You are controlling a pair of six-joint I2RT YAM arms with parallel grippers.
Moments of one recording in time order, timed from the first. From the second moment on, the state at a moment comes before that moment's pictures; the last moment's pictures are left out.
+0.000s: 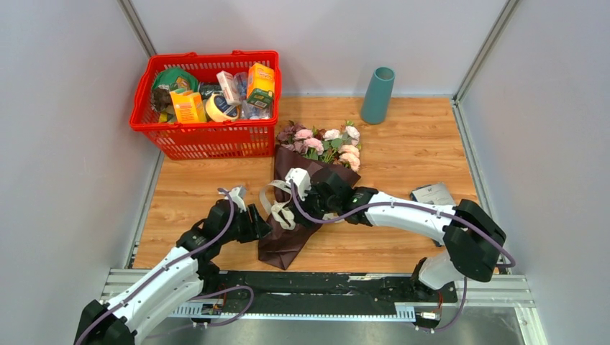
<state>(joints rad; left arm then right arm) -0.55 0.62 0.24 -0.33 0.13 -0.75 0.98 1.49 0.92 -0.12 -0.18 -0.03</state>
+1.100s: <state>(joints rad) -0.55 0.66 0.16 -0.17 0.20 -0.81 1.01 1.48 0.92 -0.09 0.15 0.01</state>
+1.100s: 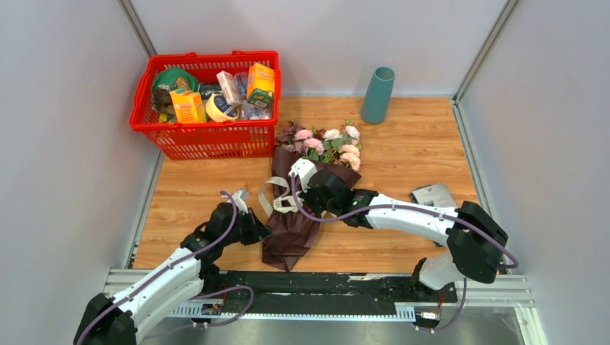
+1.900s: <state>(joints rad) -0.55 0.61 0.16 -0.27 0.13 -0.86 1.00 1.27 0.75 -0.02 1.15 0.44</state>
